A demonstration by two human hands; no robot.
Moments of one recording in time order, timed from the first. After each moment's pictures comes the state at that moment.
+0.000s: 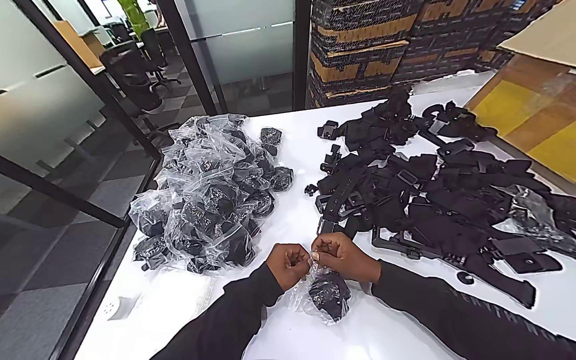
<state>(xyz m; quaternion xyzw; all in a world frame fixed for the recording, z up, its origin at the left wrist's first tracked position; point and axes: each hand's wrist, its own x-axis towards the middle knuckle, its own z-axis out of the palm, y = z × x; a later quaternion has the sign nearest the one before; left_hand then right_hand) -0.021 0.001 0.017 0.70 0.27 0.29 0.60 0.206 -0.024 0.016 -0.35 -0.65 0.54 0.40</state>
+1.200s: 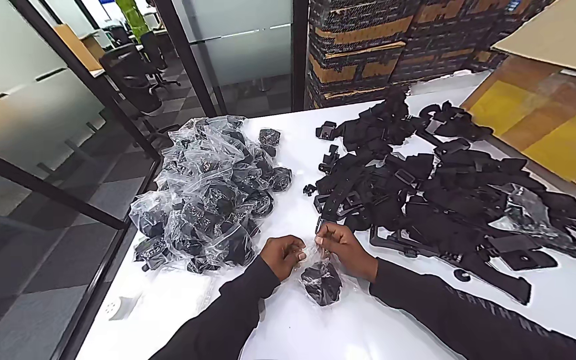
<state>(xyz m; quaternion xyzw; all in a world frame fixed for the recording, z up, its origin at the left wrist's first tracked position) -0.029 0.015 0.031 0.77 0.33 0.23 0.49 0.206 -0.021 0.013 -0.39 -0.58 0.52 0.50</state>
